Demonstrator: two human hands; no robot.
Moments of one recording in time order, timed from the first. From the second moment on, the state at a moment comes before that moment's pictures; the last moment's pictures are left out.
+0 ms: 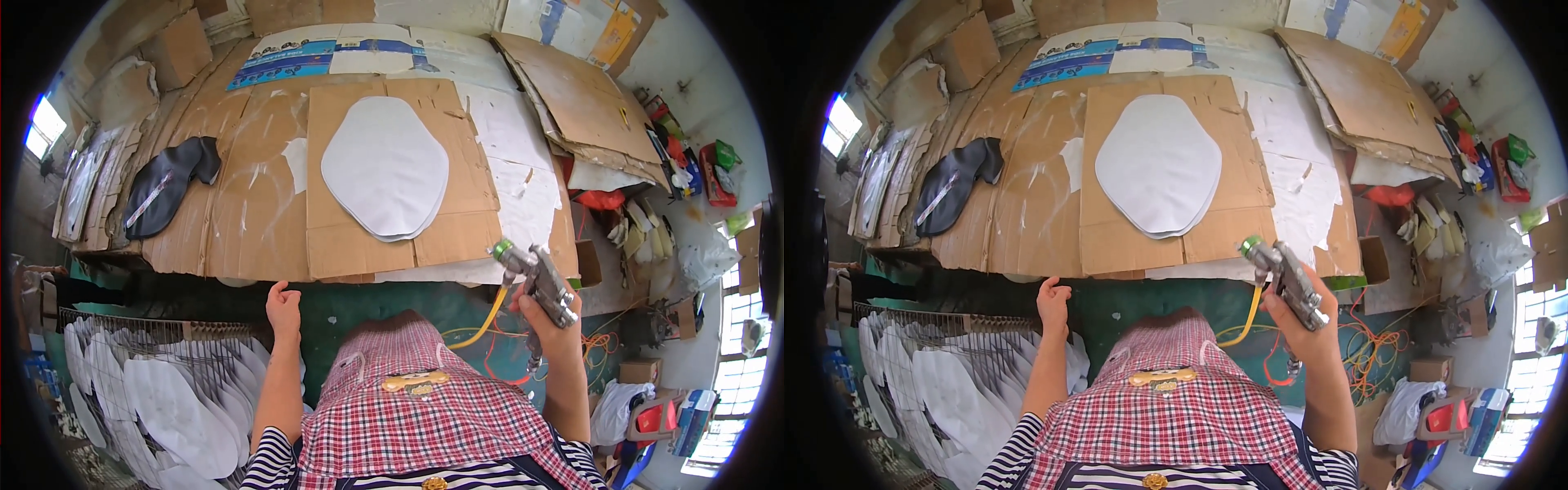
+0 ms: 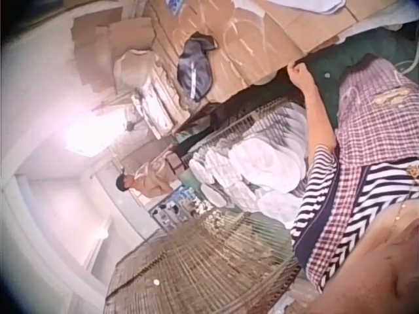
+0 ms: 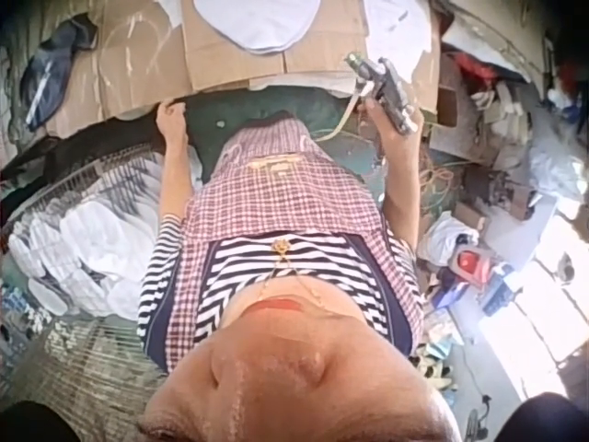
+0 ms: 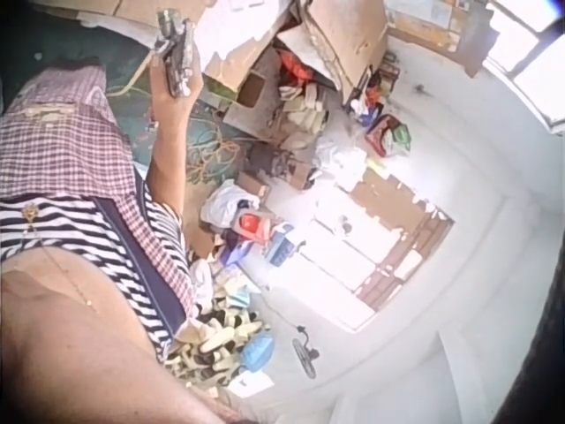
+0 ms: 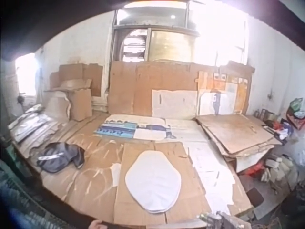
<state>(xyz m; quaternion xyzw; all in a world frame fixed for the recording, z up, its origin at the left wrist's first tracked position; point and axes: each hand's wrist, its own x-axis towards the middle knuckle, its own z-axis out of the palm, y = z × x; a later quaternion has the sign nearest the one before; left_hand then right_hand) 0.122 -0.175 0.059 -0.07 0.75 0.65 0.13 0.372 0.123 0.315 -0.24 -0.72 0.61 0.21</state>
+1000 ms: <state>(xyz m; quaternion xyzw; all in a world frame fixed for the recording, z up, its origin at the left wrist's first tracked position) 0.116 -0.138 0.032 -0.02 0.78 0.60 0.18 0.439 0.131 0.329 -0.30 -0.73 0.59 0.19</state>
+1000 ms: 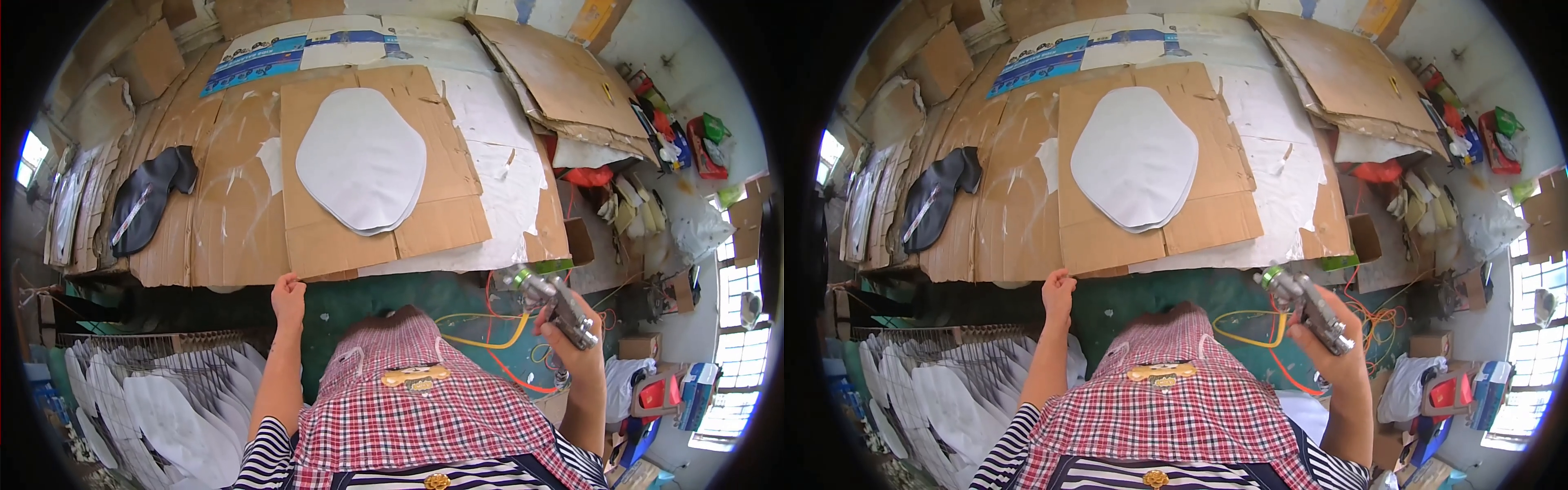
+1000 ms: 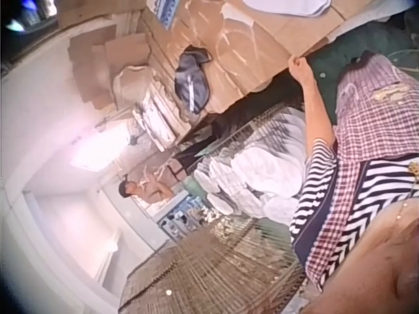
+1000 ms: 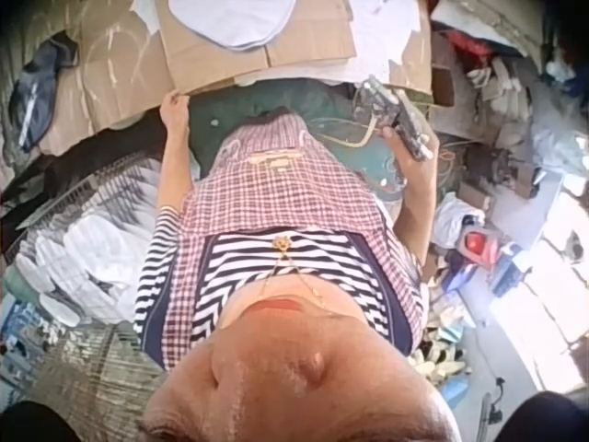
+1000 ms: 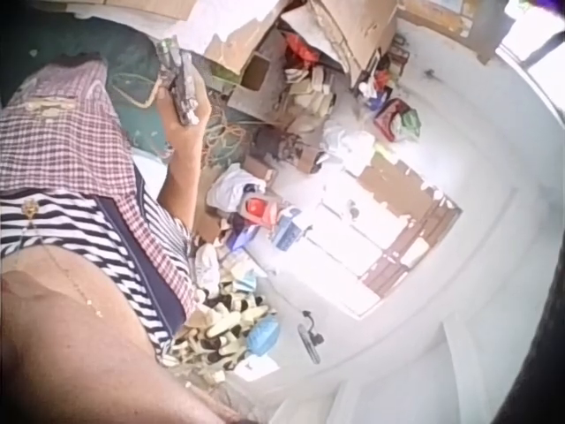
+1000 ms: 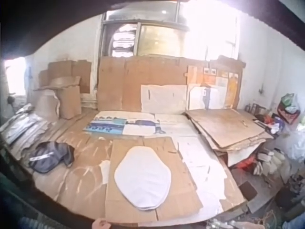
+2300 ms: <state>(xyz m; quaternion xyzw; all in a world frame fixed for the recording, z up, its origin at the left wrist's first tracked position) 0.030 0.042 0.064 0.06 0.94 0.30 0.14 0.370 0.171 0.311 -0.23 -0.70 0.64 0.21</state>
